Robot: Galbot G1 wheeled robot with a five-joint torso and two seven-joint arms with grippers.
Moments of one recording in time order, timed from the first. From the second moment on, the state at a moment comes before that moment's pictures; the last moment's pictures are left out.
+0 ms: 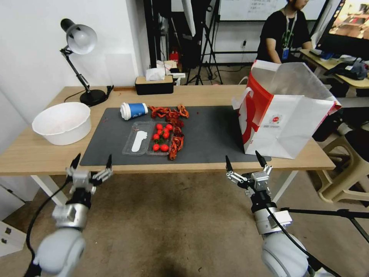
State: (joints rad) left arm 1.47 -1.04 -0.59 -1.94 -0.33 -0.20 -0.08; right arm -1.46 0.97 0.19 2.06 0.20 0.24 0.41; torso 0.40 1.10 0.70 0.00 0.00
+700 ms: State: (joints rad) left arm 0.79 -0.78 -0.20 -1.46 -0.64 -0.15 0.24; right arm -1.45 0.96 0.21 2.07 0.20 0.22 0.42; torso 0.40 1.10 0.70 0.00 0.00
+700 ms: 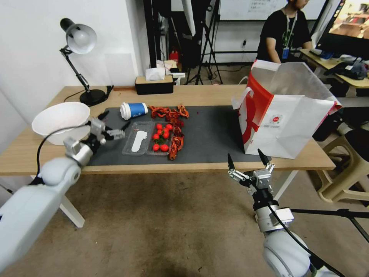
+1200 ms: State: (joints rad) left arm 0.58 -0.86 0.01 -1.22 -0.68 -0.10 0.20; right arm -1.44 0.96 0.21 2.07 0.21 0.21 0.42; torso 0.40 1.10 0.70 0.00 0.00
